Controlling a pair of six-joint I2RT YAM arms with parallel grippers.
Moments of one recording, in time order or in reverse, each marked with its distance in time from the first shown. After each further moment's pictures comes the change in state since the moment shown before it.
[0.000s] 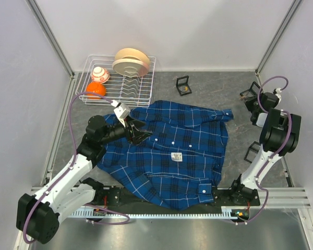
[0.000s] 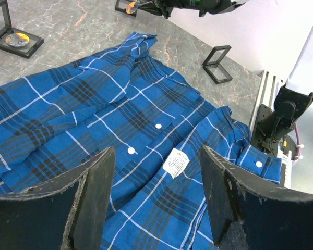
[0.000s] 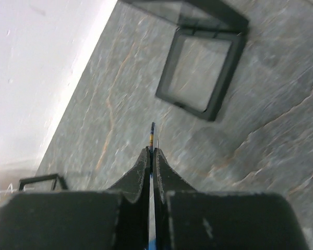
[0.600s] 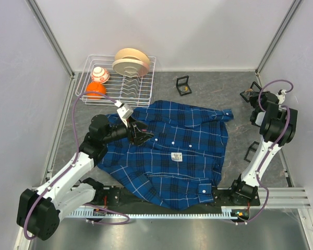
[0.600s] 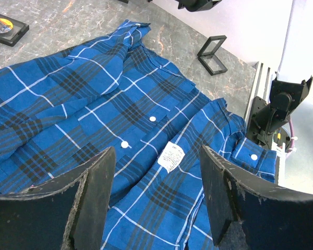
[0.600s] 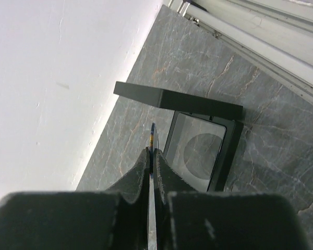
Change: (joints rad) left arm -0.011 0.043 0.000 -0.007 0.023 0.000; right arm -0.041 0.263 0.131 0.329 0.074 0.144
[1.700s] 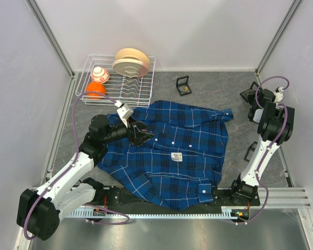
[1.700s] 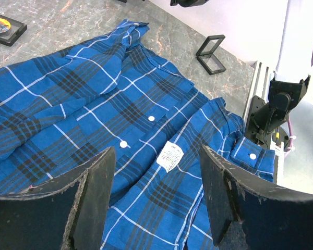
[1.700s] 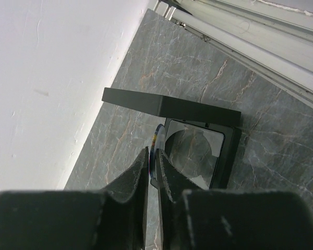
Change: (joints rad) left arm 0.000 0.000 0.000 0.000 0.008 -0.001; right arm 0.040 0.023 0.065 -0.086 0.116 -0.038
